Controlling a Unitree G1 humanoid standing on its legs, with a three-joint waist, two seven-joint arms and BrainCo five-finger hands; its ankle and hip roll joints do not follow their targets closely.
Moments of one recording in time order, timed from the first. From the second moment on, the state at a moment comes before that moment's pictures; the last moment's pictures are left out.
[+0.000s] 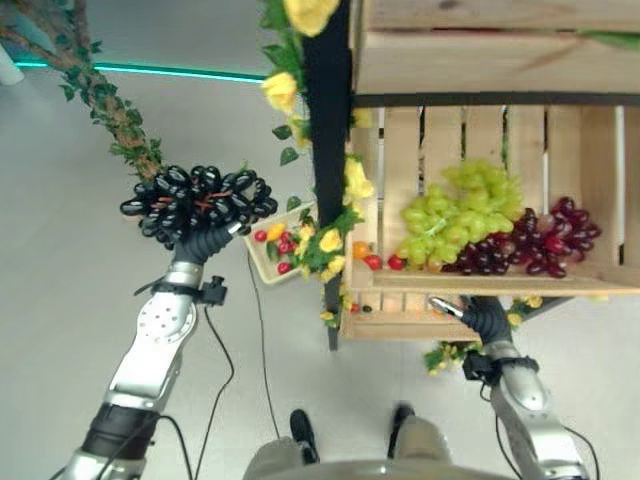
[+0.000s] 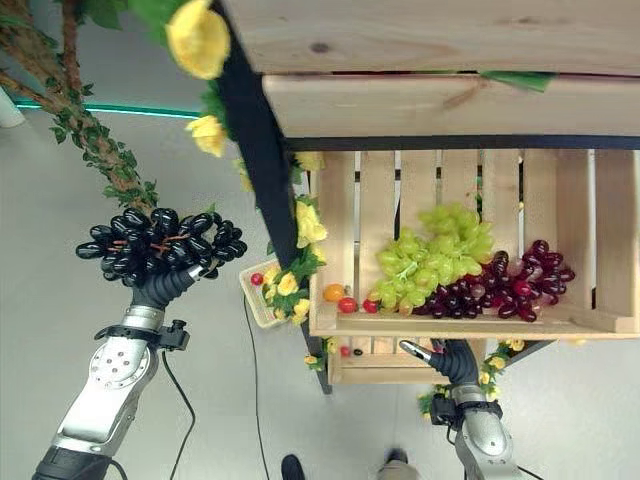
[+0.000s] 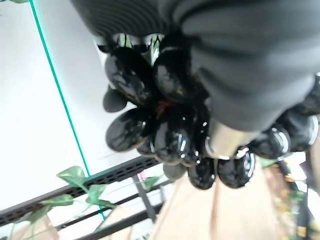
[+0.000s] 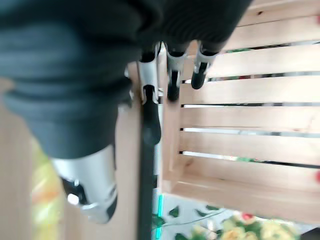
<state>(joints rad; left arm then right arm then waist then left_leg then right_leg) -0.08 0.49 -0.05 -0.16 -0.12 -0.14 0.12 0.26 -0.30 0.03 -0.01 0.26 -0.14 -0.04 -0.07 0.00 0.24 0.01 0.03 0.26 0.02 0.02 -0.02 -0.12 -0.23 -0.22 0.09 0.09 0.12</state>
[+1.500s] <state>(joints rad) 0.09 0.40 0.02 -0.17 -0.18 -0.11 0.12 0.16 -0.37 0.01 0.06 0.25 -0.12 -0.05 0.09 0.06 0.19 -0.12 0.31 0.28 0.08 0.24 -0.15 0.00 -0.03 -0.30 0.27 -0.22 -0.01</state>
